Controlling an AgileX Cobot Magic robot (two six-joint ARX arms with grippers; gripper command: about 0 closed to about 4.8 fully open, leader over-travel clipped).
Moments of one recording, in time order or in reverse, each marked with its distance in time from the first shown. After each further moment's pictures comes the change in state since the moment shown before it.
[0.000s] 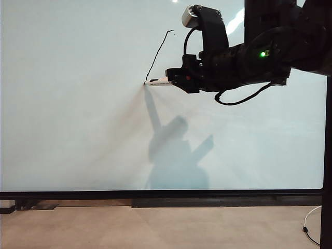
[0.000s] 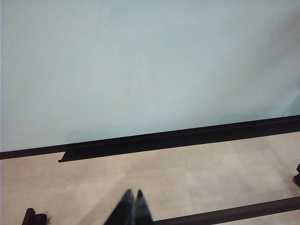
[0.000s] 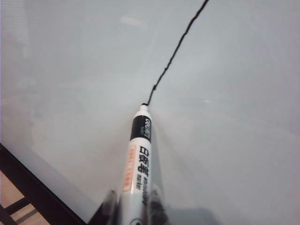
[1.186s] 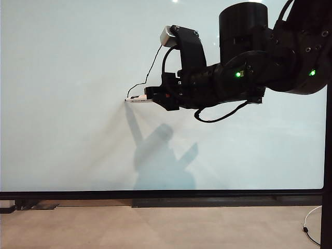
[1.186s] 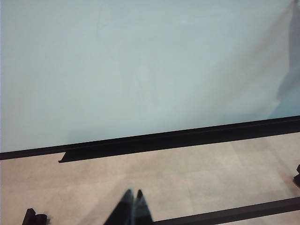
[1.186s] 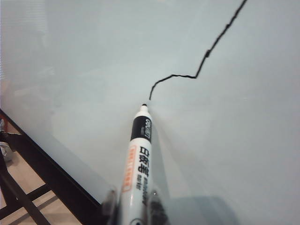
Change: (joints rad) left arm 0.000 -0.002 0.000 0.000 0.000 0.000; right arm 0.055 0.126 0.068 0.006 -0.007 0.020
